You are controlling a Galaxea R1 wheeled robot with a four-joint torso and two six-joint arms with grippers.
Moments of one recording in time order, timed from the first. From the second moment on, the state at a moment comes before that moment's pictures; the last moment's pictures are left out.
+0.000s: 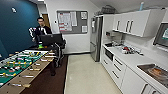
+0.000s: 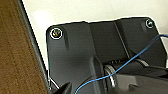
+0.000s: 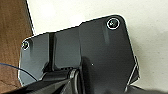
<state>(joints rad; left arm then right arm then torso) 1.47 3.07 -2.83 0.20 -0.04 -0.08 -1.55 3.04 -2.81 -0.28 0.15 0.42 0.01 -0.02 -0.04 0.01</state>
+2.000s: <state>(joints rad) 1.48 3.07 -2.83 0.20 -0.03 -0.08 -1.55 3.06 -2.81 -0.28 0.15 0.42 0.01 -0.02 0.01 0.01</state>
